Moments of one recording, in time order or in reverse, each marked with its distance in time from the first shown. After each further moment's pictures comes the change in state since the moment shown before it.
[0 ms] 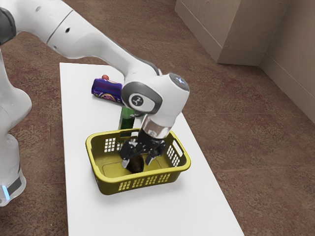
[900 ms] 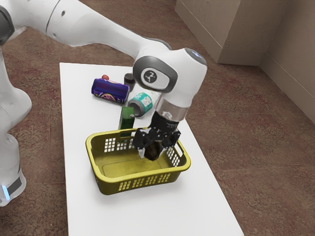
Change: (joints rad) arm 0.000 0.013 -0.043 0.304 -0.048 -0.241 -0.006
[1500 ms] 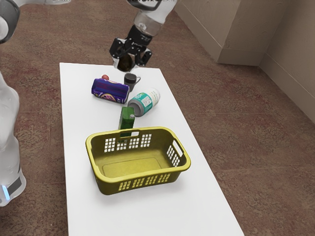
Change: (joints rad) arm 0.517 -0.072 0.074 0.147 0.201 -0.437 0.651
